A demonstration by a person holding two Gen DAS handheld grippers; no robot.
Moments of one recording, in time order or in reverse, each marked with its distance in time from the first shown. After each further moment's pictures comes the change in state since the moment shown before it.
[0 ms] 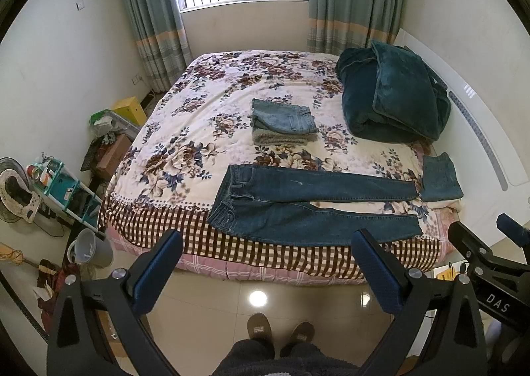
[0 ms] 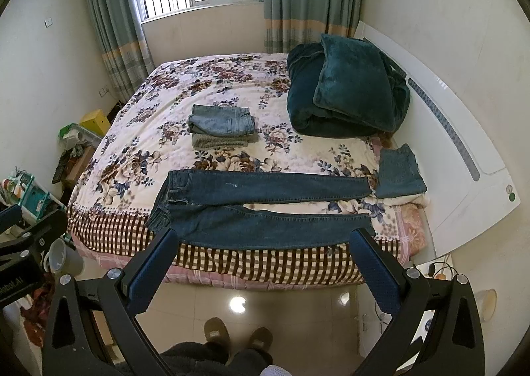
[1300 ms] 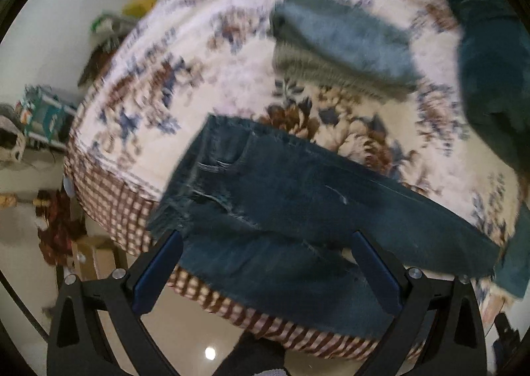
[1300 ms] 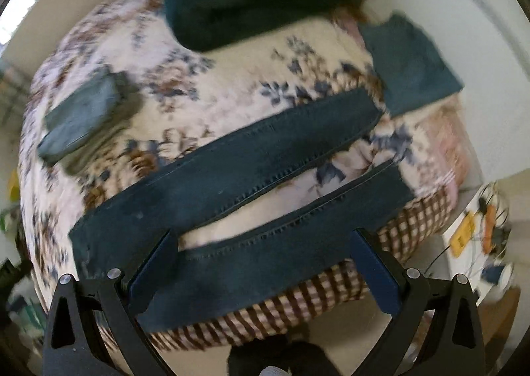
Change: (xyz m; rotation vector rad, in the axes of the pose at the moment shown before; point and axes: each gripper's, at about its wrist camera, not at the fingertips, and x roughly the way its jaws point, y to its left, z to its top) left arm 0.511 -0.028 0.138 -0.252 0.503 0.253; right arm 0.595 -0.189 0.101 0.516 0.496 -0.160
